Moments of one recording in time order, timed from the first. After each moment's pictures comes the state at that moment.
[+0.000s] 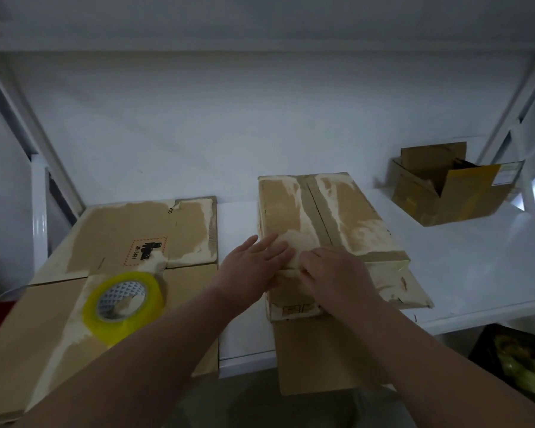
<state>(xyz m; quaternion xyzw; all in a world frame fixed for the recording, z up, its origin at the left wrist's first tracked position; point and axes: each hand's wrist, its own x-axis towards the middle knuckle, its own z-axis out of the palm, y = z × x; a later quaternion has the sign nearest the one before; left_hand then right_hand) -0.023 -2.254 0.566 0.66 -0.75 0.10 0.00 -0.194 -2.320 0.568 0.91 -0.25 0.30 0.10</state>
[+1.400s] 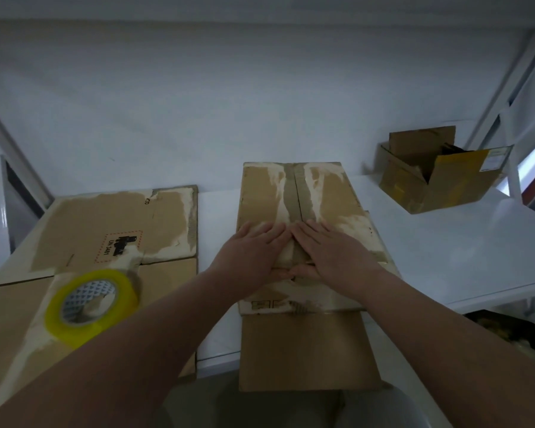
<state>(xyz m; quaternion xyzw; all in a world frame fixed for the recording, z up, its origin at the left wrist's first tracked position) -0.042 -2.293 0.563 0.67 -0.74 0.05 0.00 -0.213 -2.381 0.565 0.96 -0.27 -0.02 0.09</state>
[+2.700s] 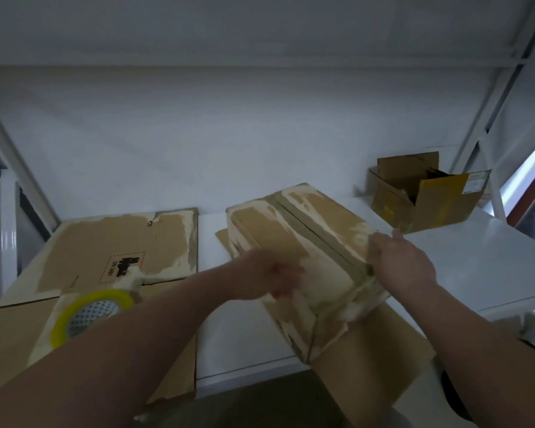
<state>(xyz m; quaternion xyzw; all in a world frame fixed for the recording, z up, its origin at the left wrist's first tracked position) -0.055 -2.280 0.614 0.61 -0.70 -0.31 0.21 -0.284 -2.400 0.598 0.80 -0.60 0.07 0.00</state>
